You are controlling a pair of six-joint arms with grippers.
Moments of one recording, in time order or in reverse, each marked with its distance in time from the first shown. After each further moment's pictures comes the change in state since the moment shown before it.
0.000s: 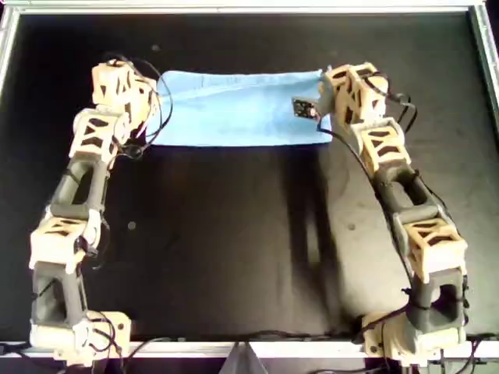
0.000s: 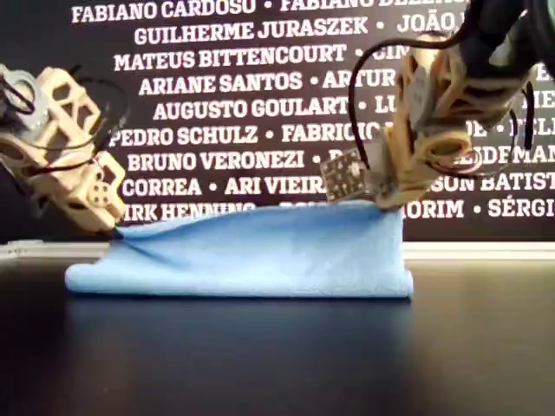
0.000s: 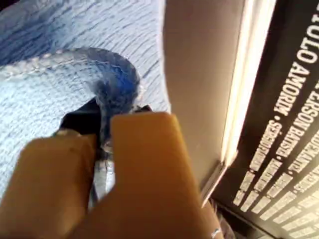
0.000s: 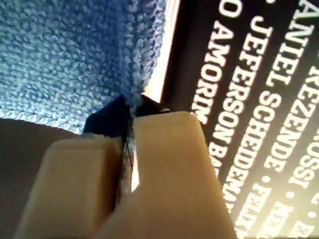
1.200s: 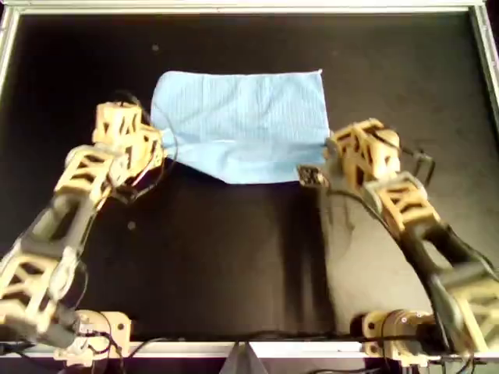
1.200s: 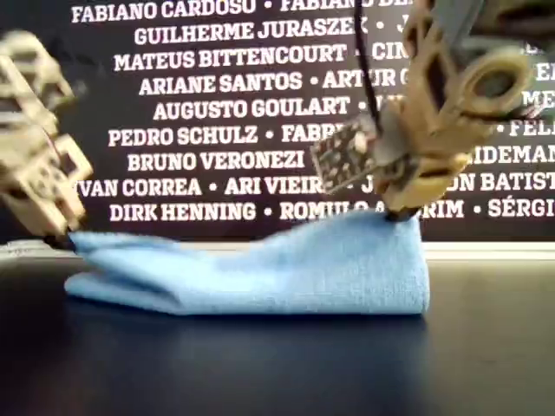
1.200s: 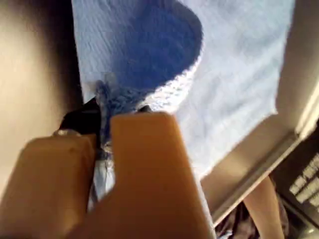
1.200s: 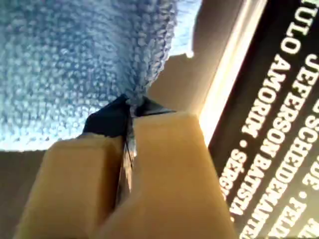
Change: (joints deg) left arm -5.1 37.3 51.5 0.0 -0.6 0.1; right arm 4.4 41.6 54.4 0.1 0.2 0.0
